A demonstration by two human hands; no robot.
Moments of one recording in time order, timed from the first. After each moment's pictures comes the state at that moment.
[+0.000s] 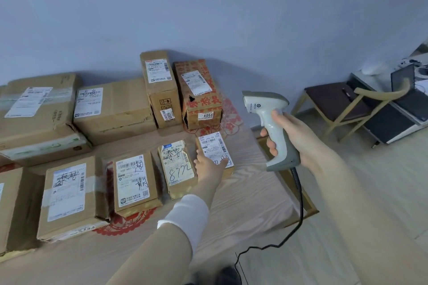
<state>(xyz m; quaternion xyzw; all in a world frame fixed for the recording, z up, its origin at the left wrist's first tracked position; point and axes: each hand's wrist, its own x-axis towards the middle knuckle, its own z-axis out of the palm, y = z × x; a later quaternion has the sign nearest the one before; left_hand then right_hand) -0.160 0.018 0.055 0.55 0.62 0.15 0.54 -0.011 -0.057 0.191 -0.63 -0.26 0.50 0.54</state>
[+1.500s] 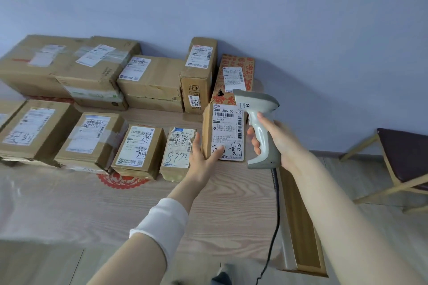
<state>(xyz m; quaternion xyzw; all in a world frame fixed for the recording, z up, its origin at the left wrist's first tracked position) -0.136 0.006 0.046 0.41 0.62 0.36 0.57 0.038 0.021 0.154 -0.57 -0.33 0.63 0.40</state>
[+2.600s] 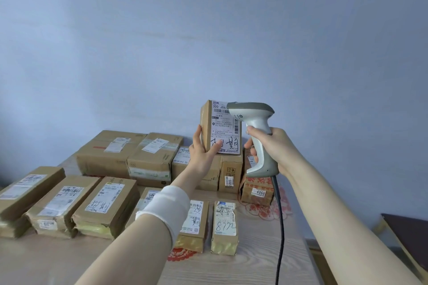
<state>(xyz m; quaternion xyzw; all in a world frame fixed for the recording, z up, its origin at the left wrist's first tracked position) -0.308 0.009 0.259 0.55 0.48 0.52 0.44 -0.150 -0.056 0.354 -0.55 -0.54 0.42 0.48</state>
